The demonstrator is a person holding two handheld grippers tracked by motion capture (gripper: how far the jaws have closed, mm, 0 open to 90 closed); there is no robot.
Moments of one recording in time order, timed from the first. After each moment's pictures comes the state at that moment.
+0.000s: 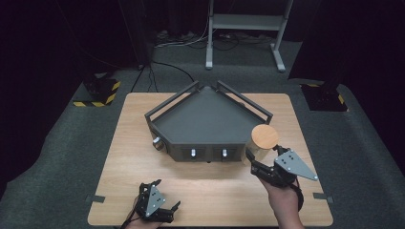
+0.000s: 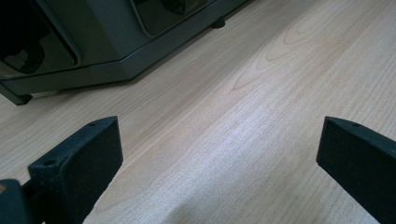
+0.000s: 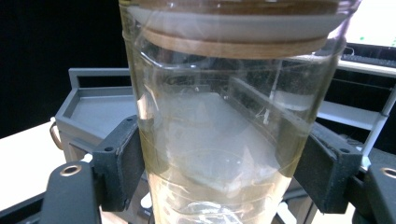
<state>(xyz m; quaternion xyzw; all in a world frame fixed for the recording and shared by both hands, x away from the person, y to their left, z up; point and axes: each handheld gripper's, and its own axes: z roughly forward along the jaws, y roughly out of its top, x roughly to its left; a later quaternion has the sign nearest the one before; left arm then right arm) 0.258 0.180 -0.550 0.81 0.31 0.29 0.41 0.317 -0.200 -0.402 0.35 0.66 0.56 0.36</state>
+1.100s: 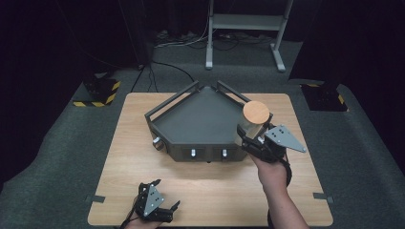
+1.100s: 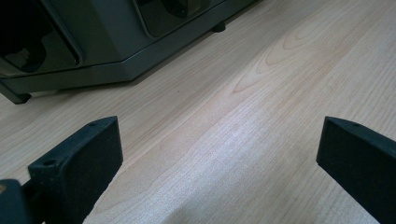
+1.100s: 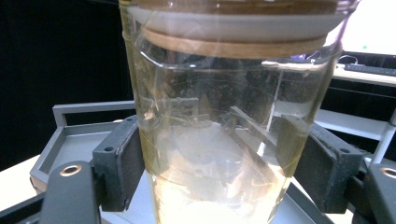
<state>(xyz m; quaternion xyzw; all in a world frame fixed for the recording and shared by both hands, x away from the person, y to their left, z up) 0.258 0.182 -0.549 0.80 0.31 0.29 0.42 0.368 -0.174 -0.375 0.35 0.64 0.58 0.36</state>
